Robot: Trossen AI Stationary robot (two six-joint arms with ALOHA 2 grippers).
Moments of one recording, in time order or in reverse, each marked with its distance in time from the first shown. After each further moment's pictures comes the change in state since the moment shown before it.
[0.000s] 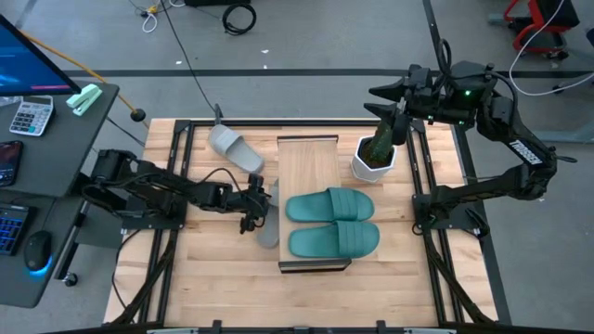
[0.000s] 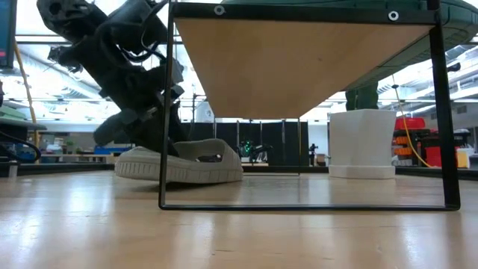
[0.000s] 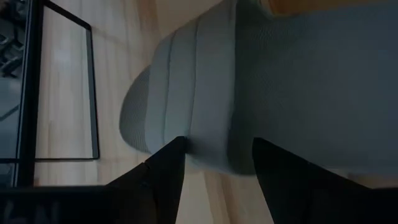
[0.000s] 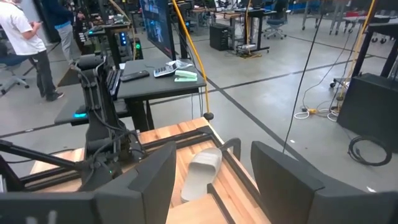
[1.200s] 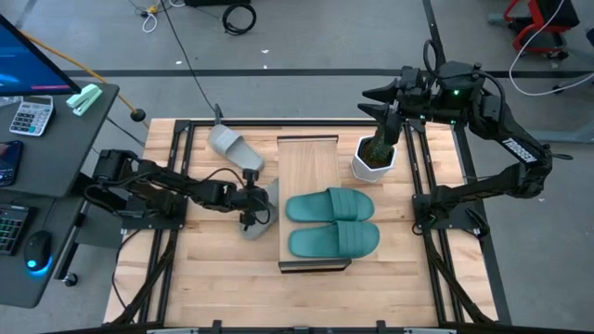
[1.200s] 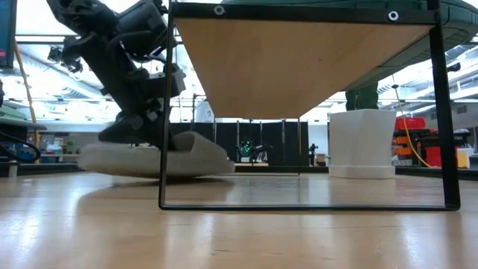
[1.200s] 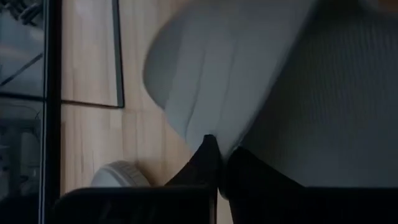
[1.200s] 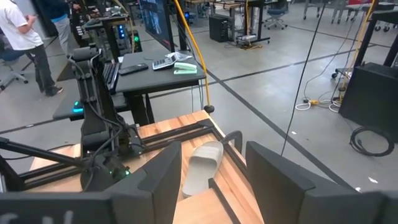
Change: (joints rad) left arm 0.003 0.013 0.067 -0.217 -0.140 -0.121; right arm 0.000 0.034 0.000 -0.001 0.000 0.016
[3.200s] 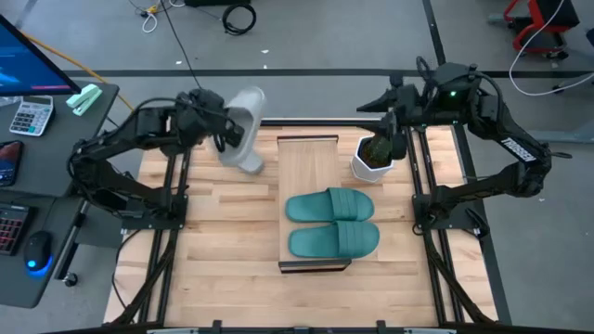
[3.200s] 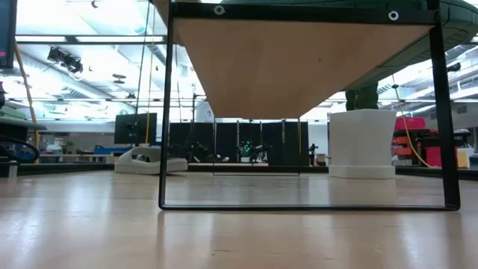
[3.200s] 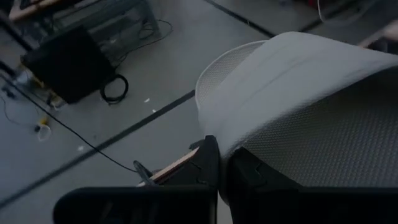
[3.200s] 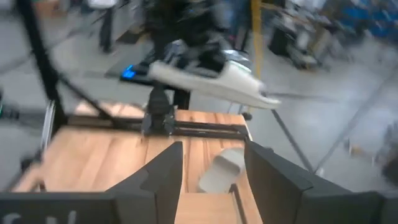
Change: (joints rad) left arm 0.237 -0.204 1.028 -1.018 -0.345 -0.758; right arm 0.025 0.008 0.000 -0.021 -0.230 -0.269
